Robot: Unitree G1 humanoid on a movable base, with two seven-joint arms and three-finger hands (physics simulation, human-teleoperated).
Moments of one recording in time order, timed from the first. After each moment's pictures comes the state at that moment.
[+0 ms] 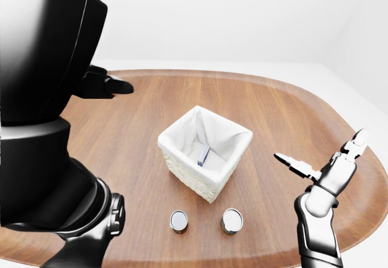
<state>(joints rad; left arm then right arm) -0.89 0.30 0.12 -0.81 1.12 0.09 -0.70 0.04 -0.04 -0.31 -0.15 -0.17 -0.08 -0.52</state>
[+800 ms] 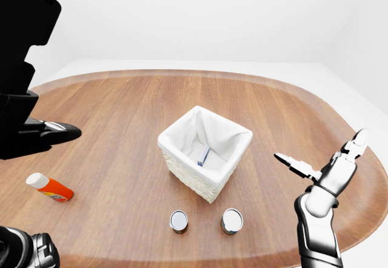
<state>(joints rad) -0.55 0.74 0.48 -0.98 0.60 0.09 -0.70 0.04 -0.04 -0.31 -0.15 -0.17 -0.09 -0.52</state>
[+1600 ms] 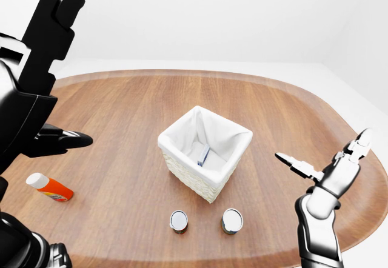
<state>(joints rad) -0.46 0.63 0.46 -0.94 0.64 0.09 -0.70 0.05 -0.03 -0.30 -0.20 -0.17 -0.09 -0.52</state>
